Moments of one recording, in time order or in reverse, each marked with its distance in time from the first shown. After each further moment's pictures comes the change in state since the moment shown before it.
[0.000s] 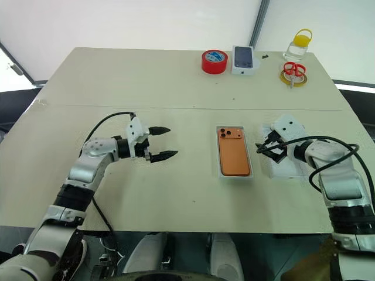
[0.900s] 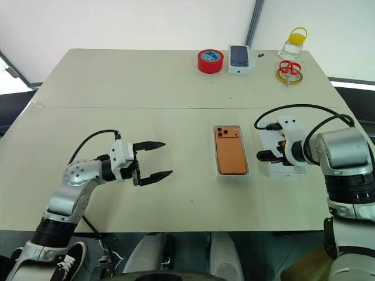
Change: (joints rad) left arm 0.305 0.062 0.043 -0.387 -0.090 -0.024 0.012; right arm -0.363 -0.020 0.083 0.058 0.262 0.974 -0.161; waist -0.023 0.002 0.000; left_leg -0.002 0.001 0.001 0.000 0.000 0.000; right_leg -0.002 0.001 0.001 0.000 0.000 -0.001
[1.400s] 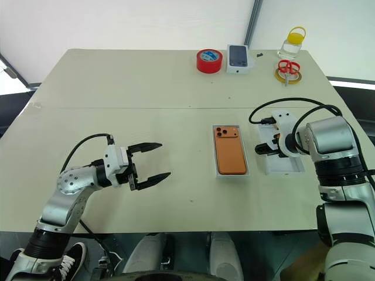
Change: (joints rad) left arm 0.061 0.006 0.004 -0.069 -0.009 -0.019 0.066; right arm -0.103 0.025 0.107 0.147 -0.020 -0.076 -0.039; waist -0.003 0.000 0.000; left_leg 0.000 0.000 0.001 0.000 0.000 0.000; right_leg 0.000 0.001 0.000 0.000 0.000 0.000
